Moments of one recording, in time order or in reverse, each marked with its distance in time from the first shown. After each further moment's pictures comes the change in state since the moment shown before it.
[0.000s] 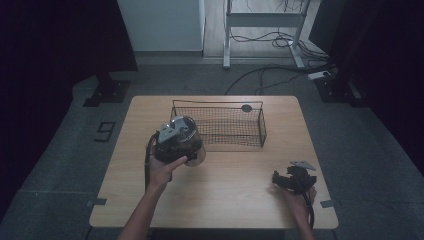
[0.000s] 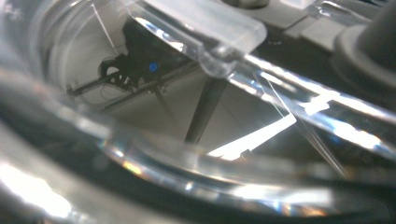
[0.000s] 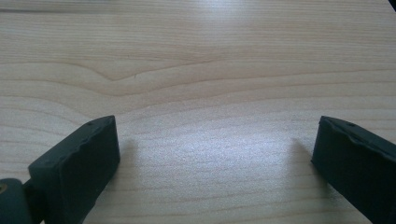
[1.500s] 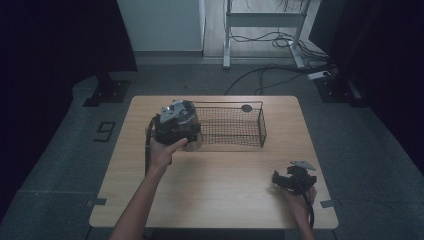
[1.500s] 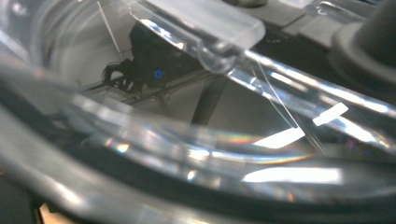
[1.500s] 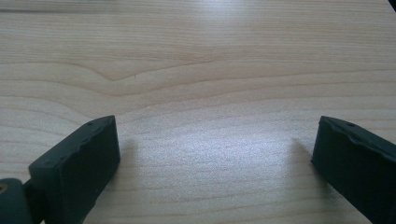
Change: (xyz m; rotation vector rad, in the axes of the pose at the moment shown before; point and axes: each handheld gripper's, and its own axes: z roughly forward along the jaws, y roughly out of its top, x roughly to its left) left arm 0.018 0.038 0.024 0.005 0.051 -0.003; right arm 0.000 0.000 0.000 -0.001 -0.001 -0.002
